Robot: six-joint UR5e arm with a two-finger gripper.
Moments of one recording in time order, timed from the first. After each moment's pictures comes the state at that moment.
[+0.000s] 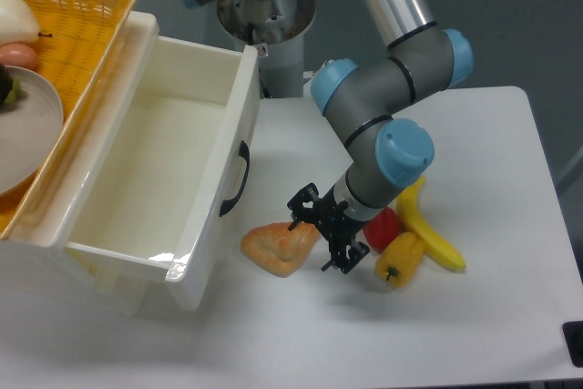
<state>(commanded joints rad) 2.54 -2.06 -1.59 -1.23 1.24 1.41</state>
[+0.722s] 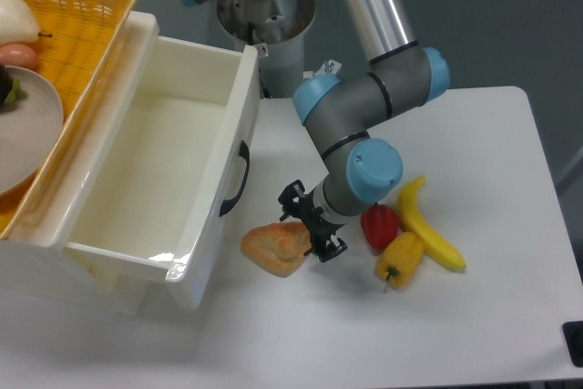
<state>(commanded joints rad) 2.49 -2.08 -1.64 -1.22 1.27 1.40</state>
